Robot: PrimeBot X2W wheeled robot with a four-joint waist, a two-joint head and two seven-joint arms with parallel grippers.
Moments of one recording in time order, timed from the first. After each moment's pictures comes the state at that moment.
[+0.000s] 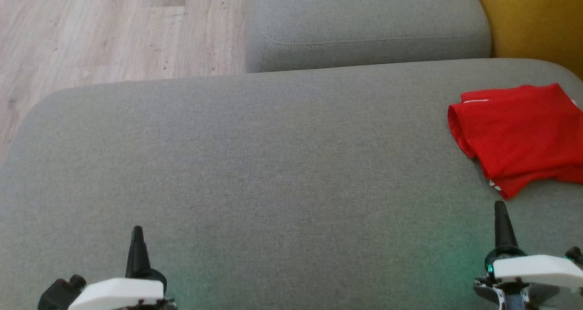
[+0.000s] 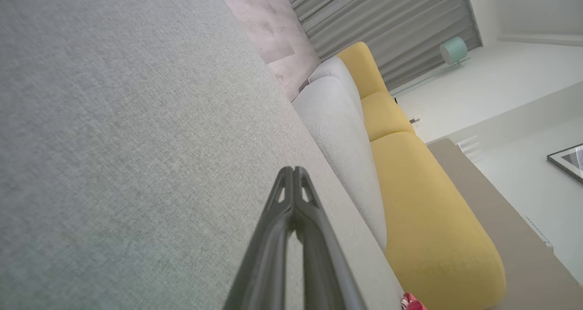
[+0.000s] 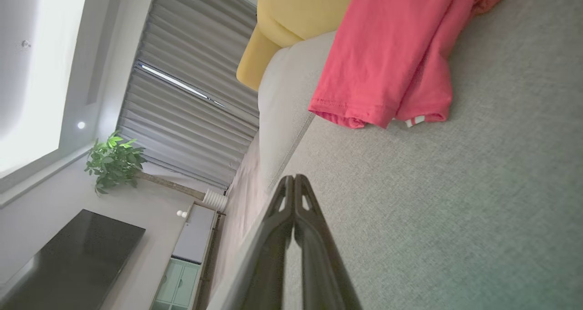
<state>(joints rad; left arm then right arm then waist) 0.06 0.07 -0.09 0.22 -1.15 -0.06 -0.05 0.06 -0.05 -0.05 0.25 1.10 0.13 -0.04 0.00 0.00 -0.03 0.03</state>
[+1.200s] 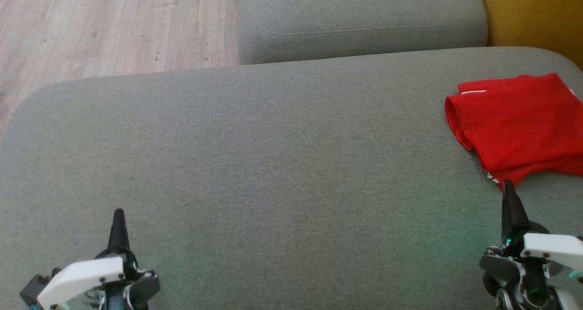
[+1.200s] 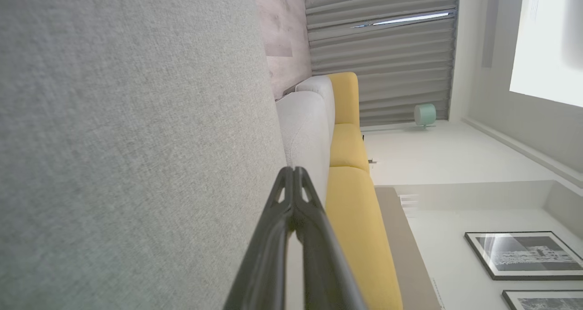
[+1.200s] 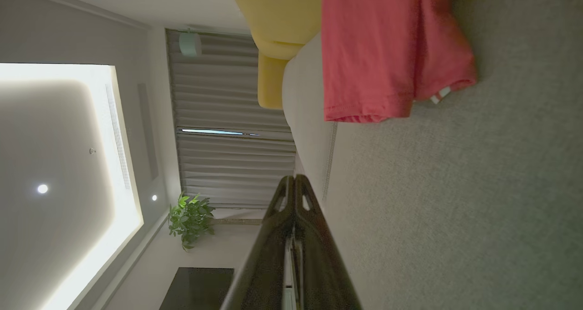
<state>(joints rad) -0.03 0.07 0.00 0.26 -1.53 -0.11 0.05 -0.03 -0.05 -0.09 0.27 1.51 0.13 0.06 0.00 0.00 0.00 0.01</state>
